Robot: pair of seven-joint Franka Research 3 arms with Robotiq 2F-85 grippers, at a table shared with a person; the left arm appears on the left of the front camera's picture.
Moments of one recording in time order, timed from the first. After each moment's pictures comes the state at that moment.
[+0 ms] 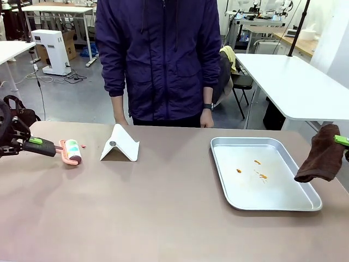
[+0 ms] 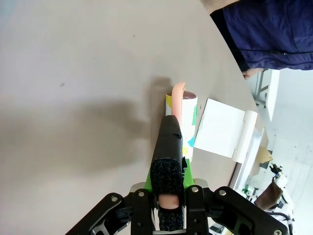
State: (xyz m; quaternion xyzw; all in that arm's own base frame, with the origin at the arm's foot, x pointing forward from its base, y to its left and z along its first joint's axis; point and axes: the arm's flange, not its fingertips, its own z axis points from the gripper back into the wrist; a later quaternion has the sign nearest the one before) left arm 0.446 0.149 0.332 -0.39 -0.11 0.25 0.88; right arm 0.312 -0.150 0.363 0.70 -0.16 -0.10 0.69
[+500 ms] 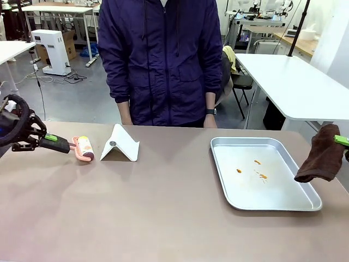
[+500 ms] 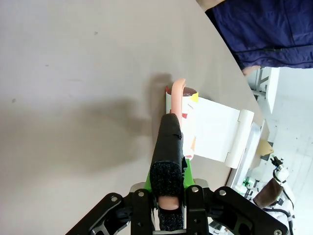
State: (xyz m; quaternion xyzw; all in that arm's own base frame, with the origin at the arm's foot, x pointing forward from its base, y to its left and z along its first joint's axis) left arm 0.475 0.115 0.331 -0.40 -0.09 0.23 0.88; right arm 0.312 -0.150 0.363 0.70 -0.16 -0.10 0.69
